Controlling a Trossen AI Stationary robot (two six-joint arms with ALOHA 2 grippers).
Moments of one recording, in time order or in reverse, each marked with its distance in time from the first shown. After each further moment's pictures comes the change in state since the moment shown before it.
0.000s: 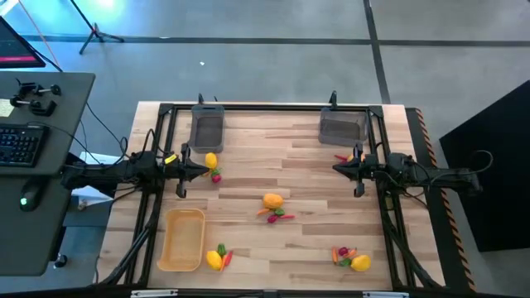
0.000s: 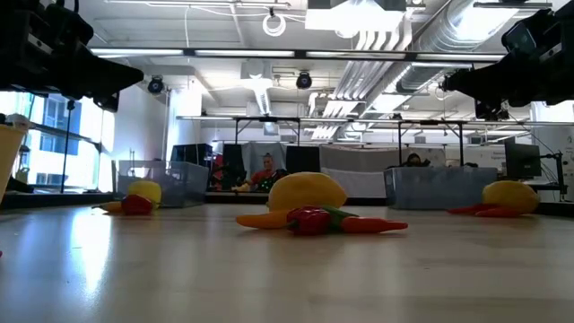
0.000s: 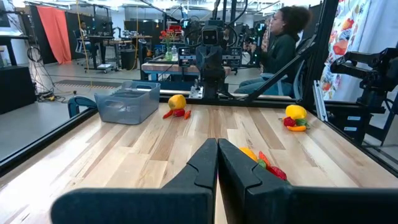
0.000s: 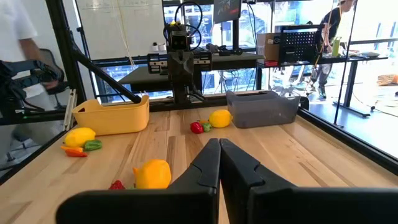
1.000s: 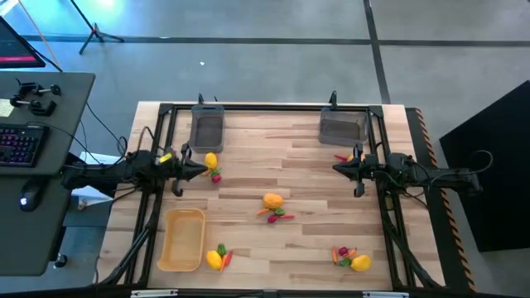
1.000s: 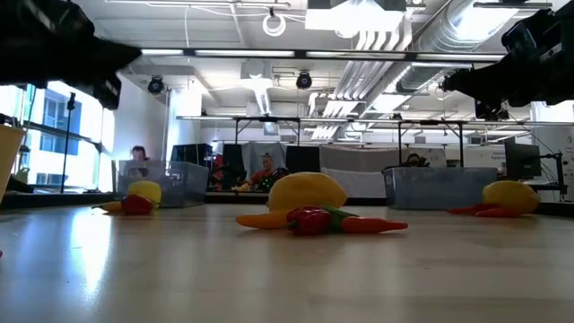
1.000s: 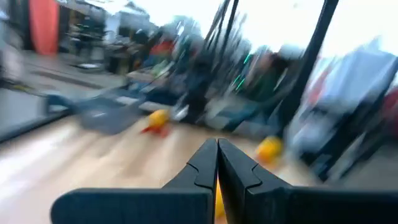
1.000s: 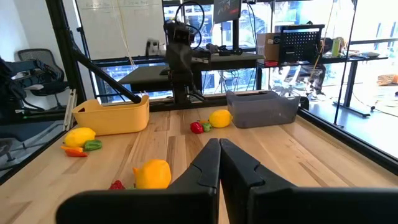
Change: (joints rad) left arm 0.000 0.001 -0.001 0.148 0.045 -0.264; right arm 0.000 0.000 0.000 0.000 0.000 0.000
